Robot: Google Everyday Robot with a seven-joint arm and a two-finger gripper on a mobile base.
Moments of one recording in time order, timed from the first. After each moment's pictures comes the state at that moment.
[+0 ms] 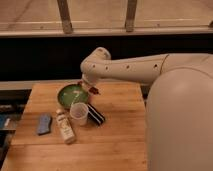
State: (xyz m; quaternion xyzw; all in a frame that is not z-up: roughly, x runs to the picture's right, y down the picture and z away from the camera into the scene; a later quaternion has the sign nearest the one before) arm -0.099 -0.015 0.789 -0.19 -0.06 0.31 0.93
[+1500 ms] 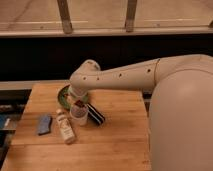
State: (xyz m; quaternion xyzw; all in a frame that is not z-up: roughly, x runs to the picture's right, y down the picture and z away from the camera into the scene) arm -0.173 0.050 0.752 -0.25 -0.12 0.31 0.91
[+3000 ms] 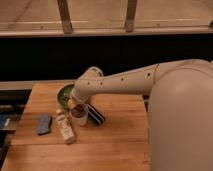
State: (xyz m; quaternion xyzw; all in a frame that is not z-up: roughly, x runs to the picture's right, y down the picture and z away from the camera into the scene) arm -0.172 0.072 0.775 -0.27 -0.14 0.35 0.89
